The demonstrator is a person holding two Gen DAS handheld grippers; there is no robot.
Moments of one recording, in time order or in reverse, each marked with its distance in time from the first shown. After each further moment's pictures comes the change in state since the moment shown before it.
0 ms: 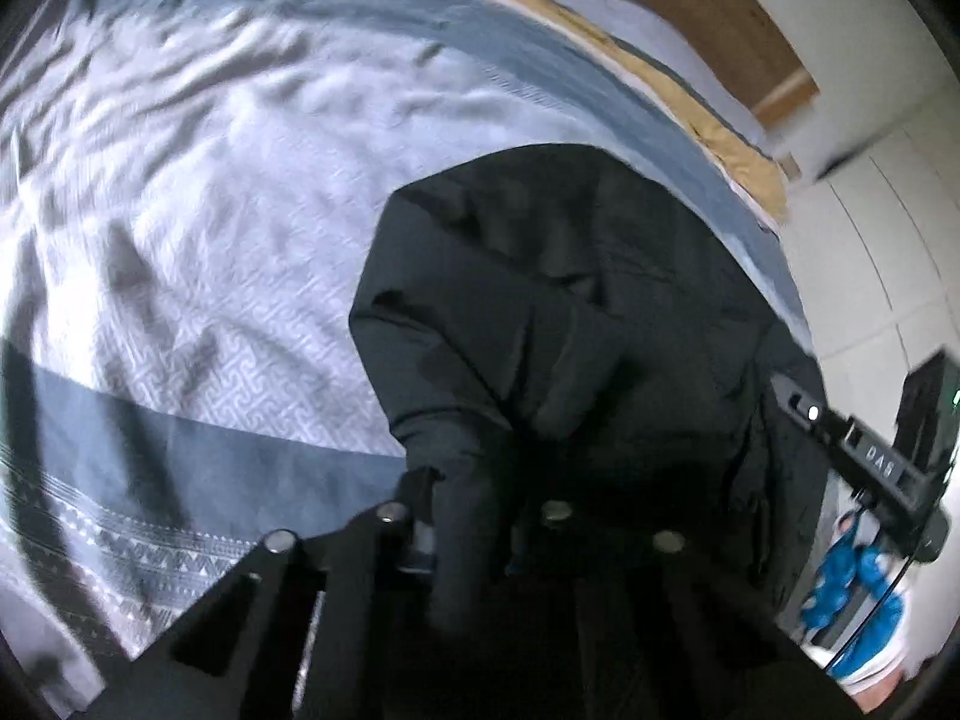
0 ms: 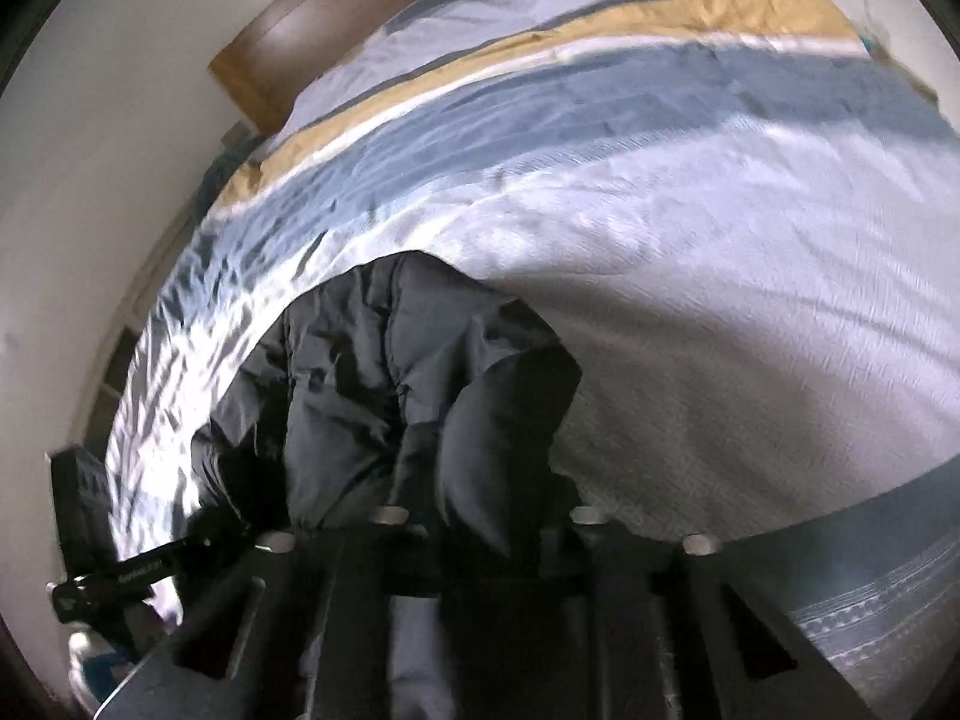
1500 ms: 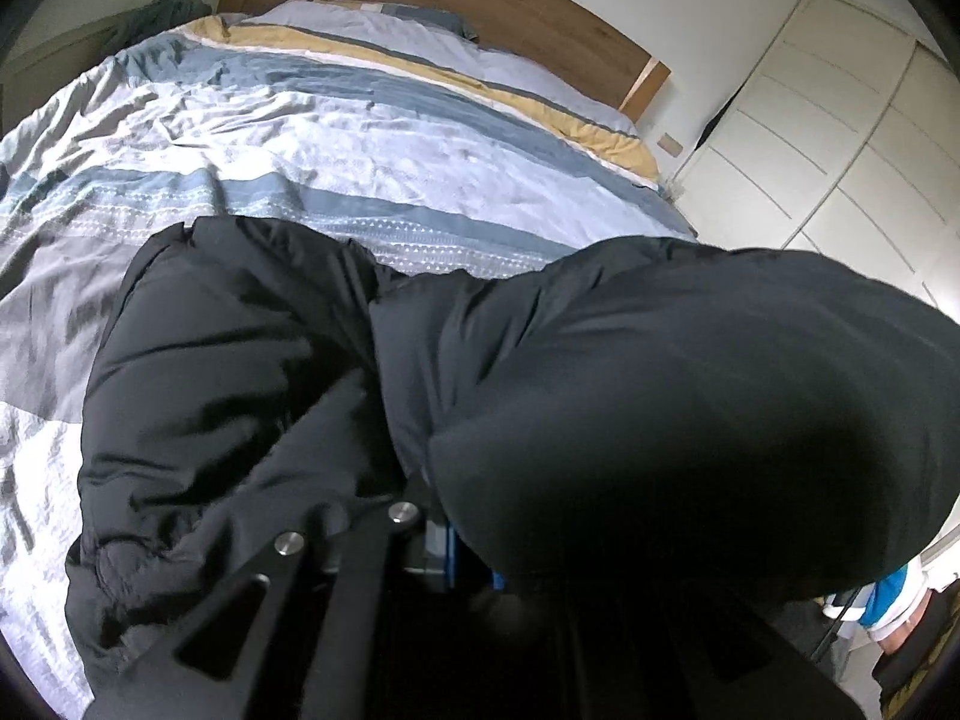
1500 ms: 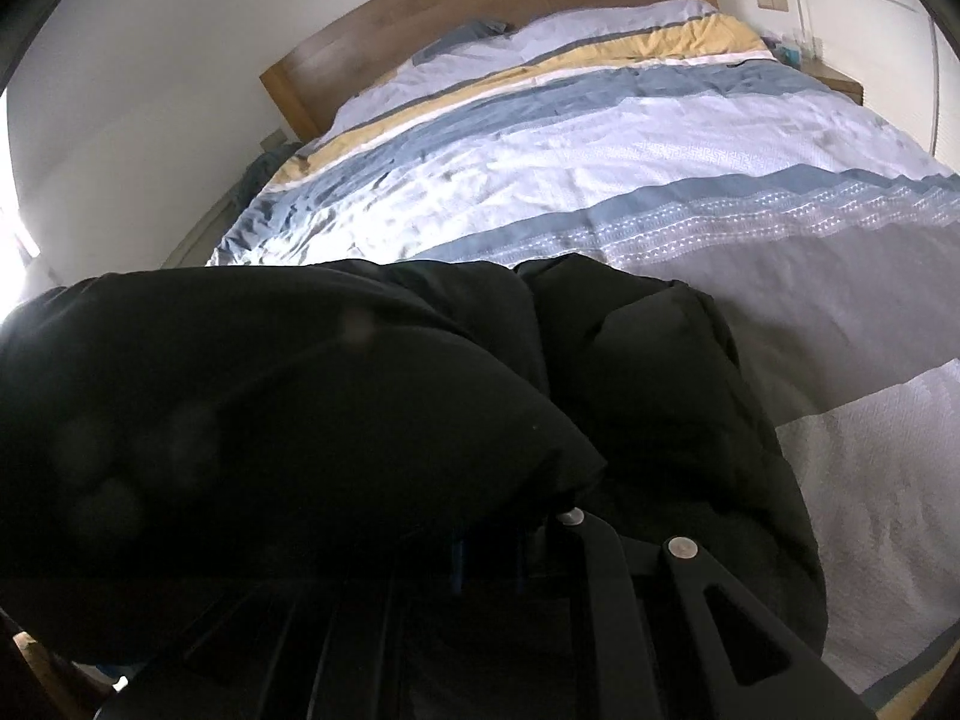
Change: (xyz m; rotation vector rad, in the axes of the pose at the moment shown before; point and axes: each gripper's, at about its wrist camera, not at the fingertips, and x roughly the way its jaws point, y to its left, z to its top) left arm -0.174 0.018 -0.267 0.216 -0.197 -0.089; right arm -0.197 -0.001 -0.271 0.009 -0.118 -0.005
